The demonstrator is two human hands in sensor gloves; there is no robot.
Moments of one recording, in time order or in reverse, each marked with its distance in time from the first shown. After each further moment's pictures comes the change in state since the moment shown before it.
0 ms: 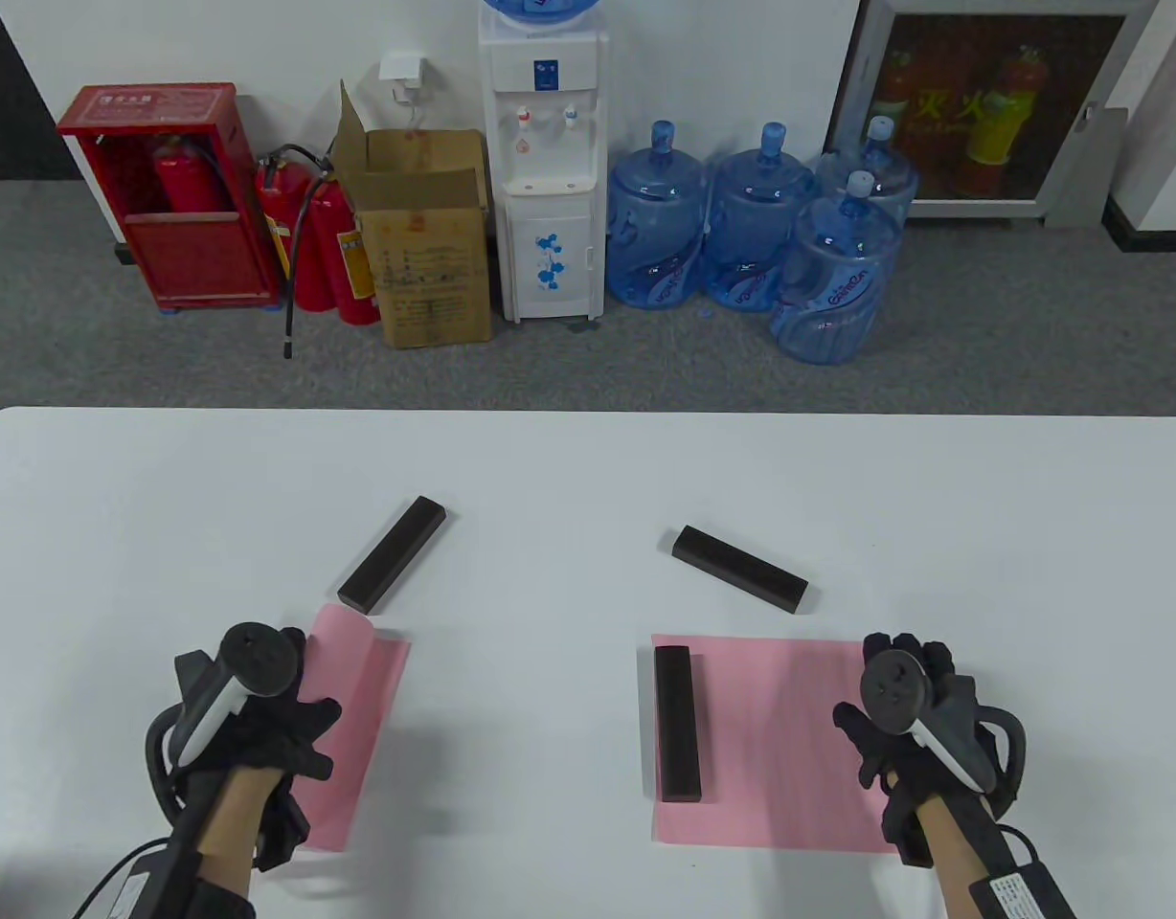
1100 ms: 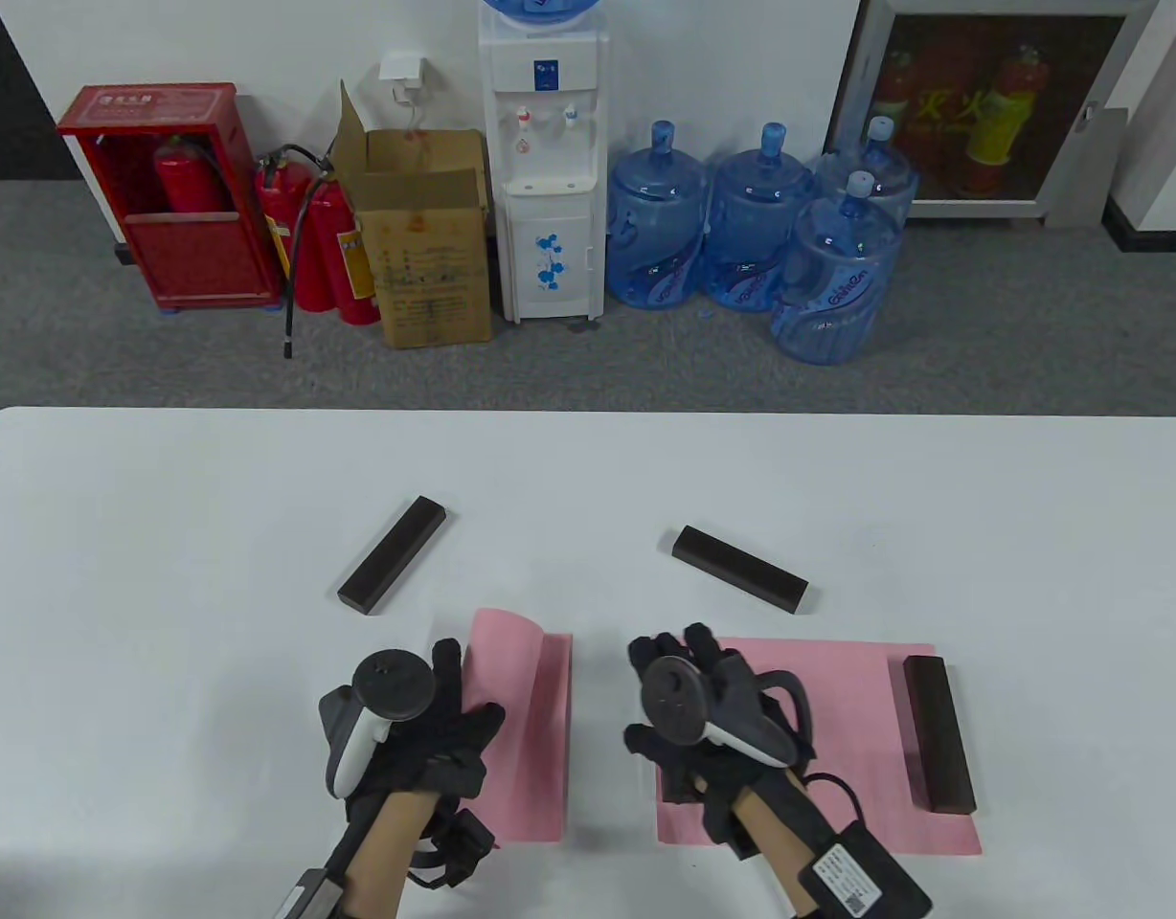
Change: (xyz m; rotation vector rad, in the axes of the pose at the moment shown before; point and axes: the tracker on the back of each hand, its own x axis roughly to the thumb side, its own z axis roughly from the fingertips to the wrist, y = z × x) left_hand 0.097 -0.086 0.012 -0.130 -0.188 0.366; right_hand 0.212 -0.013 0.039 0.082 -0.494 -0.028
